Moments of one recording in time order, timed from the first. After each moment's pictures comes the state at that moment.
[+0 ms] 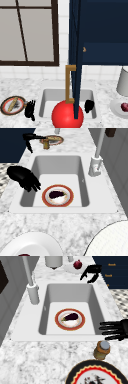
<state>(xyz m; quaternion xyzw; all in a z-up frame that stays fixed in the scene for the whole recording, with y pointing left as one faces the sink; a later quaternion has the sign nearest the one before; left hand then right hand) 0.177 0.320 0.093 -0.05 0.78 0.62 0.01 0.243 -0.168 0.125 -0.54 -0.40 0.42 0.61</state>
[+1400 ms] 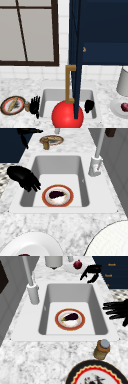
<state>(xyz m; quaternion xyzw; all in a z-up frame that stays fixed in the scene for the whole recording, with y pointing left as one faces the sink) 0.167 0.267 0.155 -0.06 0.76 0.65 0.01 0.243 -0.168 0.125 -0.54 -0.40 0.42 0.61</state>
